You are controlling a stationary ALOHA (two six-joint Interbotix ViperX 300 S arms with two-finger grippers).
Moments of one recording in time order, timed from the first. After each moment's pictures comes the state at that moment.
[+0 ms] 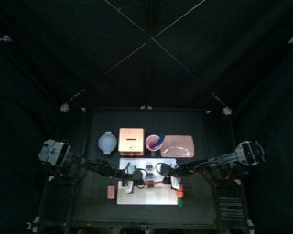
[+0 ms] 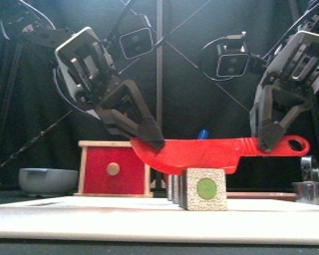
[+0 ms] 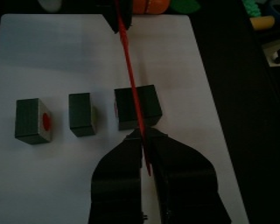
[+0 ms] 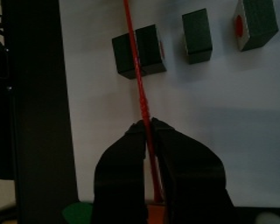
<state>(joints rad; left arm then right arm) -0.24 0.12 0.68 -0.16 -0.15 0.01 0.11 -0.15 0.87 0.49 0.21 -0.14</state>
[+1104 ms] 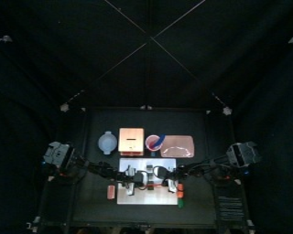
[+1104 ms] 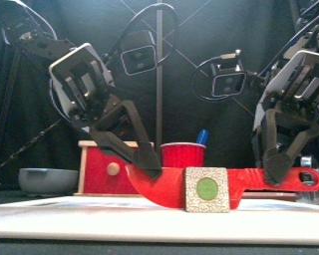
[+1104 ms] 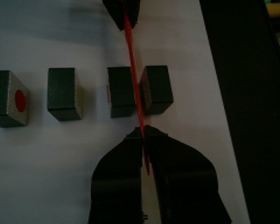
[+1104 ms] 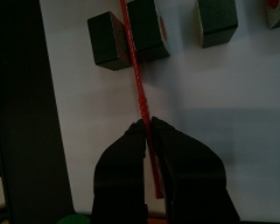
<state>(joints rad) -0.27 0.19 0.67 -0.23 -0.16 0.00 0.15 -0.03 0.83 0.53 0.20 -0.14</state>
